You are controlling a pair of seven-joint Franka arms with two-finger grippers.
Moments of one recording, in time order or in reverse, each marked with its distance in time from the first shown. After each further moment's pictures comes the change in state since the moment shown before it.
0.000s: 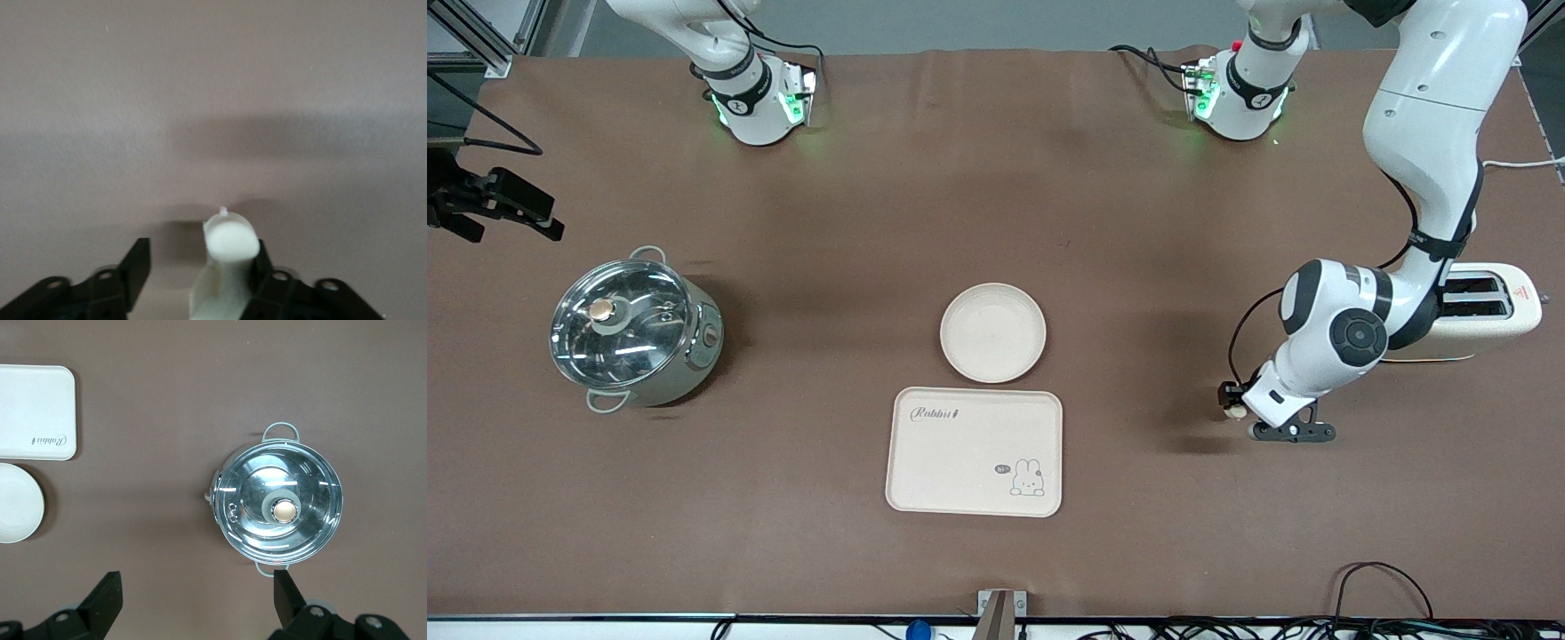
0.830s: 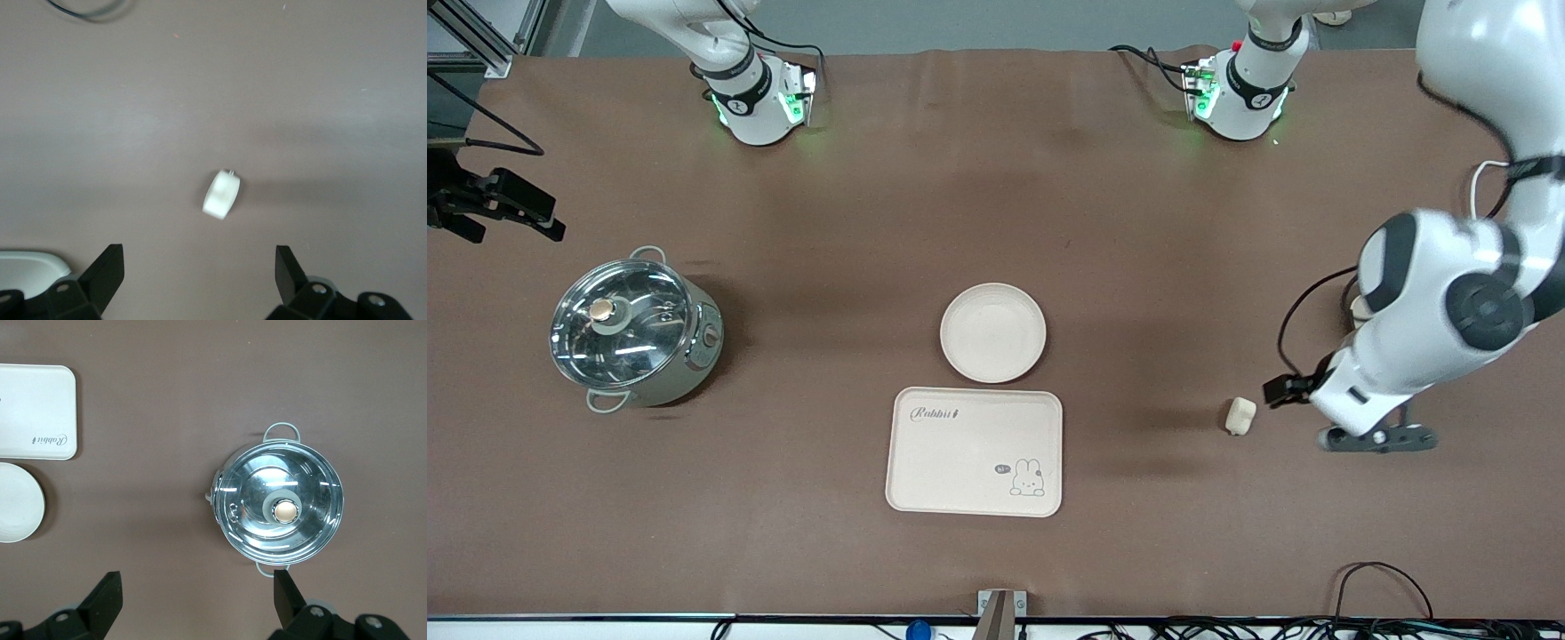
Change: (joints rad) left arm 0.001 -0.218 -0.044 0.331 -0.026 -0.562 0.001; right arm 0.002 0.001 0.002 0.000 0.000 0.001 0.000
